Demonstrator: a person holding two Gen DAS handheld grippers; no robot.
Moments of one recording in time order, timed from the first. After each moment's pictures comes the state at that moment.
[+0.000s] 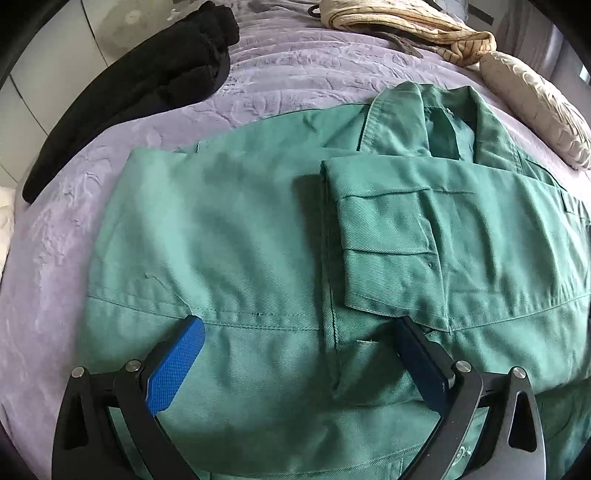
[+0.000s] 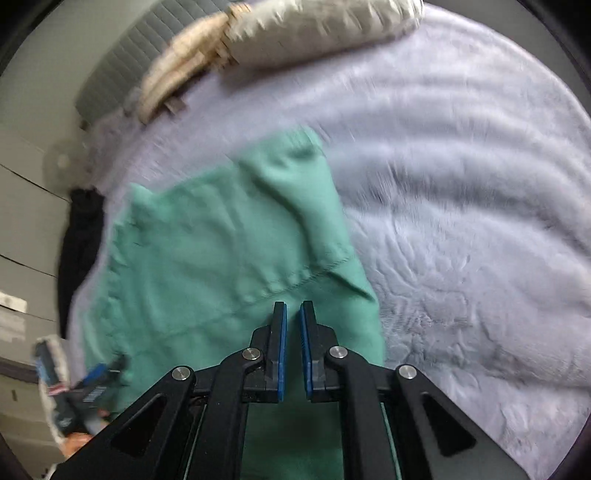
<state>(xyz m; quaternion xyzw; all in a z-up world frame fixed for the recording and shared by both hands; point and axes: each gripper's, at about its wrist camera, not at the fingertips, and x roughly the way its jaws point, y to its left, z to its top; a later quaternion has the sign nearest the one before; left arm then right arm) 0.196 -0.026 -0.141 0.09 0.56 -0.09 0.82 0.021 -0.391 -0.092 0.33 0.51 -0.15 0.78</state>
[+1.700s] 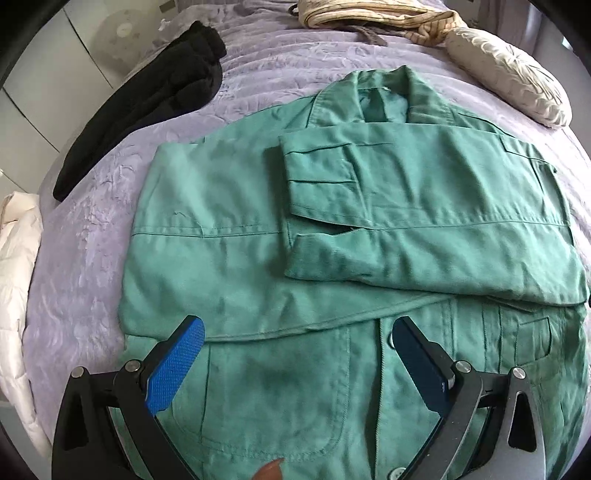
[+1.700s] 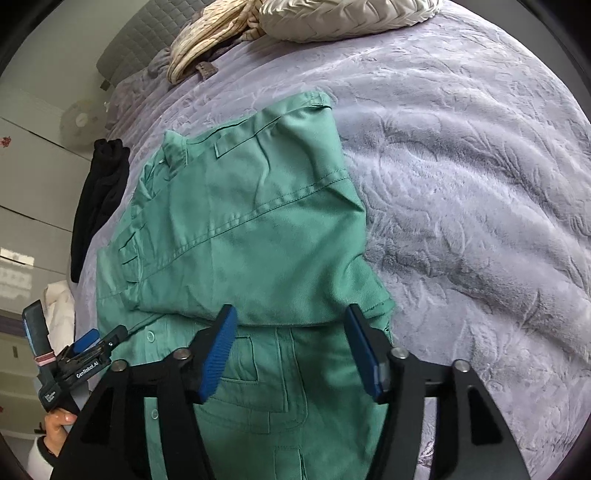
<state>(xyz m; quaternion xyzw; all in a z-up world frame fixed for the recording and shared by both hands) 0.113 -0.041 -0.094 0.13 0.57 -0.09 0.81 -0.025 -0.367 -0.055 0.31 0.54 -0.08 0.78</state>
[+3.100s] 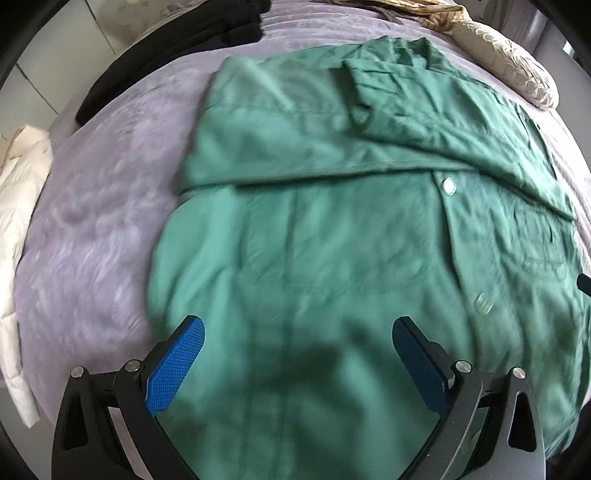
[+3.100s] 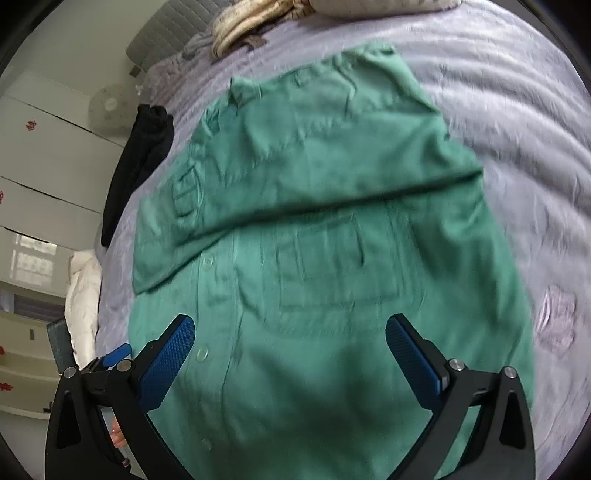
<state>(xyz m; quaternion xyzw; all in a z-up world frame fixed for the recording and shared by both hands) 0.027 0.094 -0.102 0.11 0.61 -0.10 0.78 -0.070 -0.256 -0.052 0.33 0.54 -0.03 0.77</state>
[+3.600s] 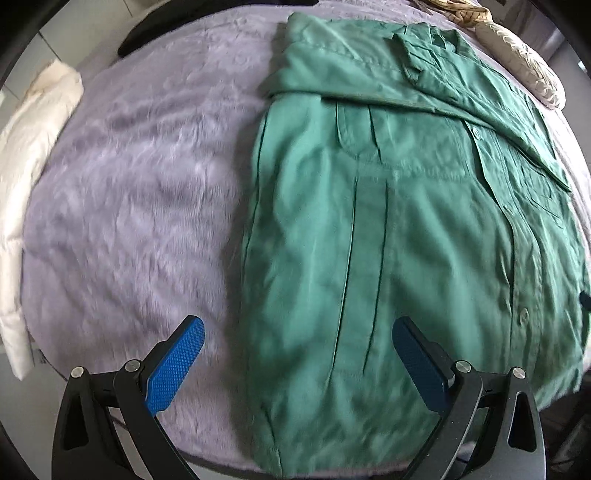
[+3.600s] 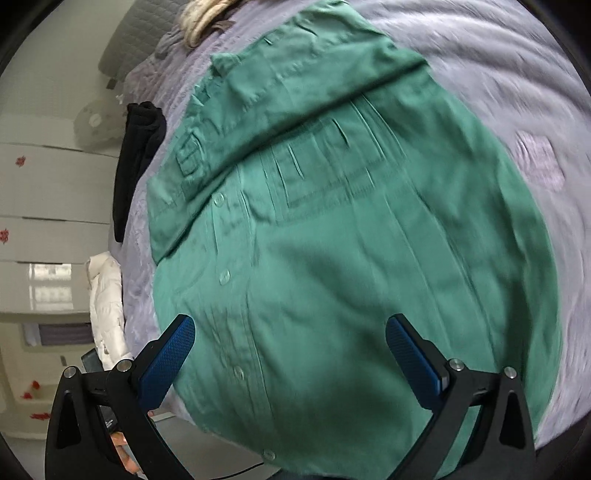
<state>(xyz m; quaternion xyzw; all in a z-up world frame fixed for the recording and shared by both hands) -0.018 0.181 -0.099 0.06 0.65 -0.09 0.75 -0.142 -0.226 -0.045 0.42 0.56 -0.04 0.71</state>
